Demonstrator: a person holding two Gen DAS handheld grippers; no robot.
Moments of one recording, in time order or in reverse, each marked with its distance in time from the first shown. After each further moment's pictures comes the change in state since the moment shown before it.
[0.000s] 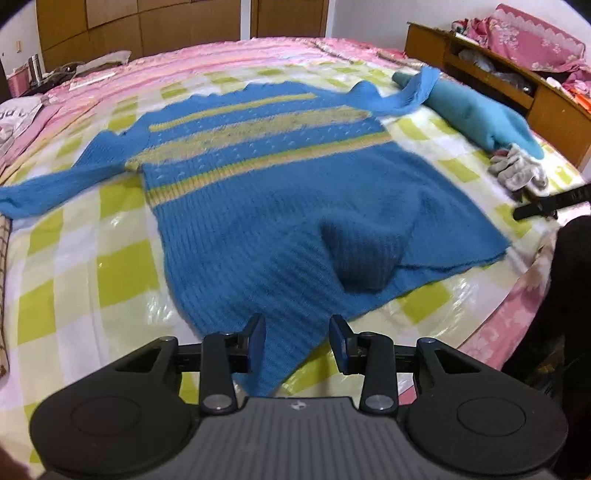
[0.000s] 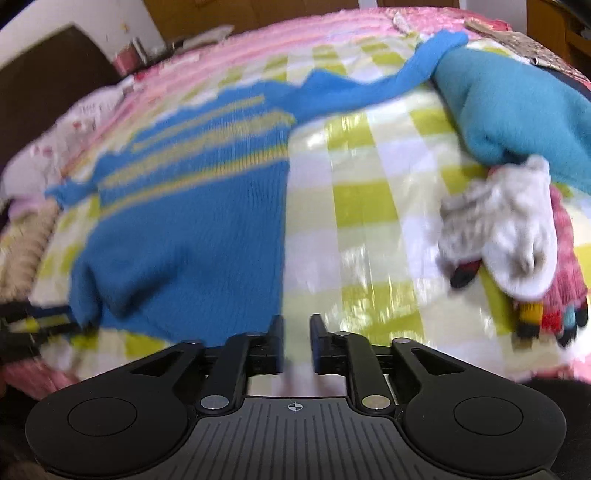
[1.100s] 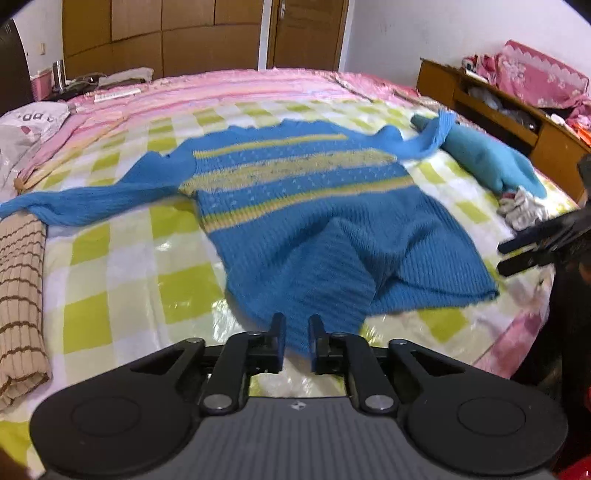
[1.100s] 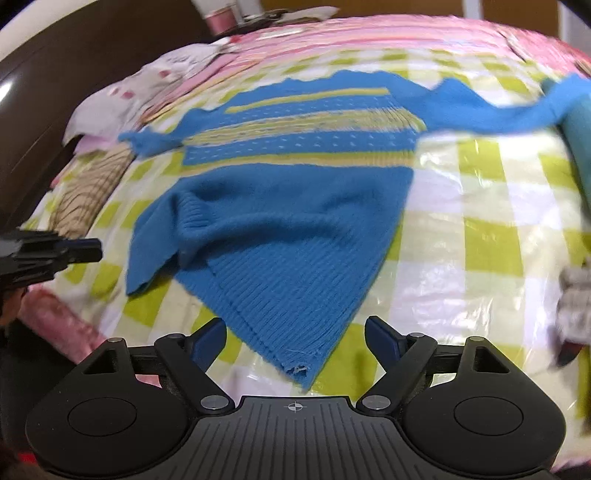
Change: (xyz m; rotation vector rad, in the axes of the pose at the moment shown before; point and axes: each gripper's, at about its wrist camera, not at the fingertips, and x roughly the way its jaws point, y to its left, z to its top) left arm -0.035 0.046 -0.004 -0.050 -0.106 0.007; right arm 0.036 0.058 0.005 -0.216 0.073 0.176
